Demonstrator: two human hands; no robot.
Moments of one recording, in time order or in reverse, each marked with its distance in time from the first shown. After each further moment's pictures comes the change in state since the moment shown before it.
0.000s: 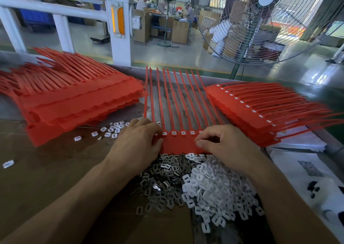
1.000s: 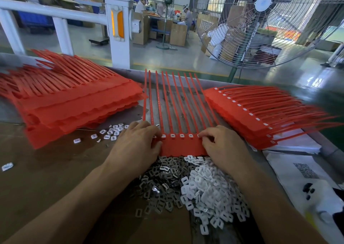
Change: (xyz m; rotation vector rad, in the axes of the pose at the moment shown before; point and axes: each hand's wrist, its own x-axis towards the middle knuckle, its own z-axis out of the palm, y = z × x) left_hand 0.000 -0.002 0.001 0.006 0.004 -0.002; right_hand 0.009 0.003 0.017 -0.299 0.206 0.113
